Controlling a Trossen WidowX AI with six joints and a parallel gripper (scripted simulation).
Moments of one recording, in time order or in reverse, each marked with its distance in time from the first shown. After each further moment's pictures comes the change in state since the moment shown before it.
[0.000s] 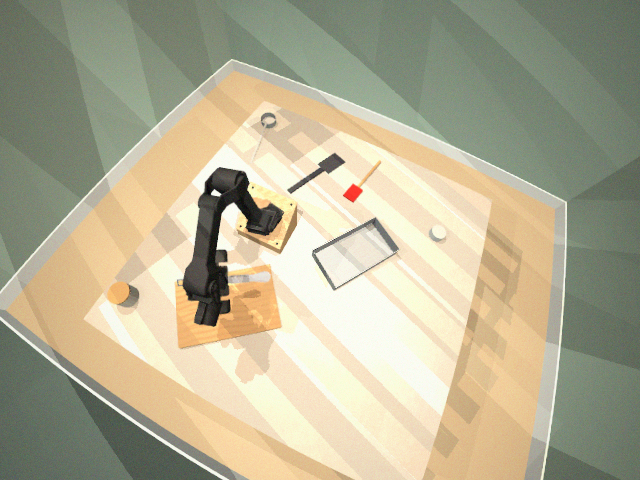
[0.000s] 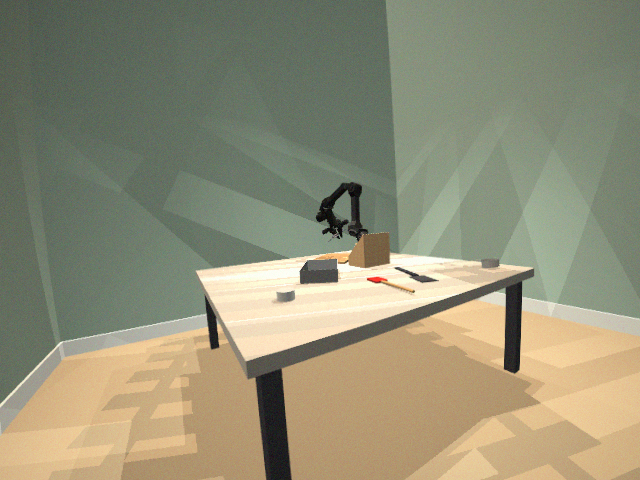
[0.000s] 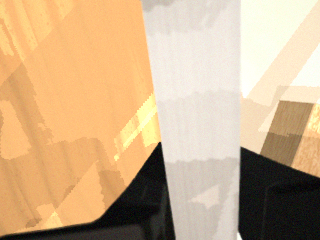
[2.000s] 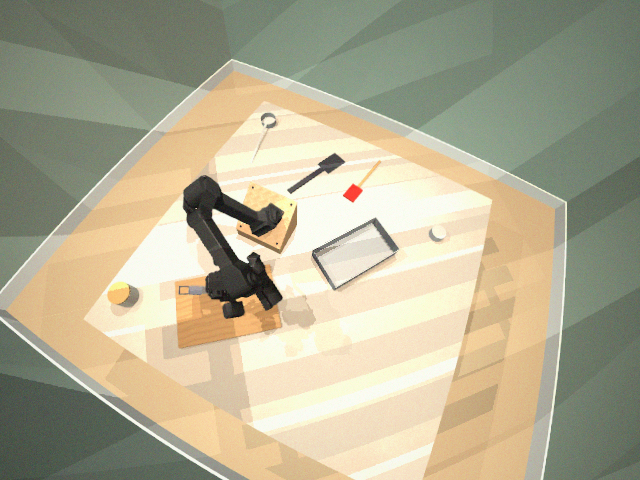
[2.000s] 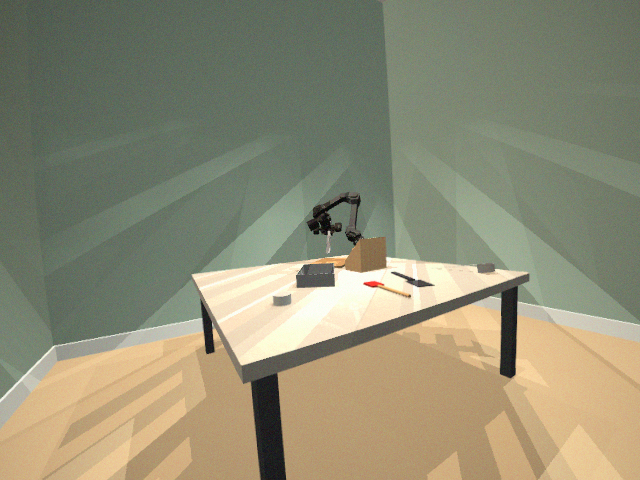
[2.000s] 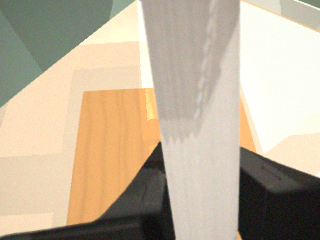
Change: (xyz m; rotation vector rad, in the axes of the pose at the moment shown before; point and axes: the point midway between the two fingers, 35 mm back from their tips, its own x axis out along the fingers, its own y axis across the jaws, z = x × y) arm -0.047 0.024 0.003 -0.022 -0.755 0.341
